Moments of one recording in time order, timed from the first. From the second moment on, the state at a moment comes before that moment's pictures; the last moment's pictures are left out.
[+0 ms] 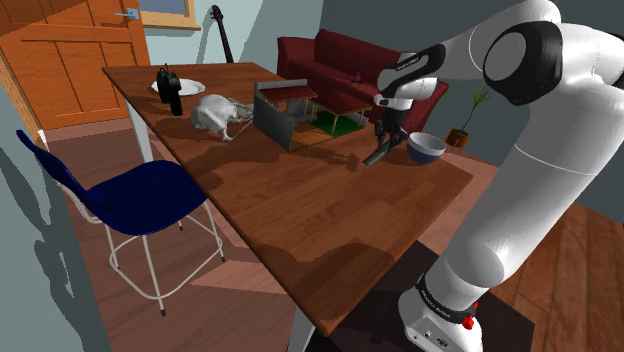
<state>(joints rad) -0.11 0.08 -0.55 -2.09 -0.01 2.09 -2.14</state>
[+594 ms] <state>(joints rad) -0.12 0.15 -0.55 -2.14 0.03 2.21 -2.16</state>
